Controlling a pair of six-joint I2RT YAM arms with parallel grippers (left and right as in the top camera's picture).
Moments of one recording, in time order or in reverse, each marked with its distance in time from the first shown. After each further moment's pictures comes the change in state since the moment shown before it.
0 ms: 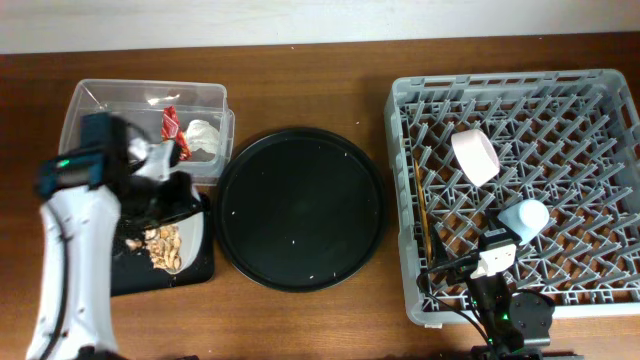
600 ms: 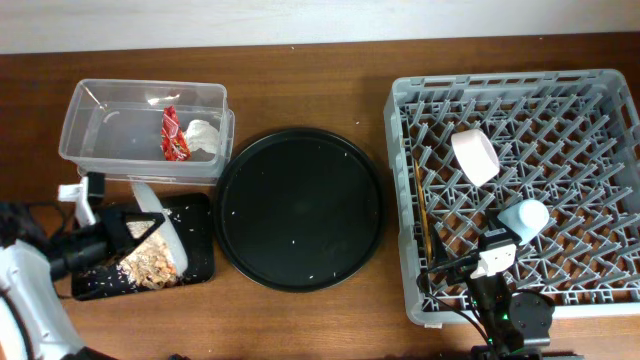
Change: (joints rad) left arm 0.522 -0.070 -0.200 -0.106 0.565 0.437; right arm 0.000 0.000 0.000 0.000 0.000 0.000
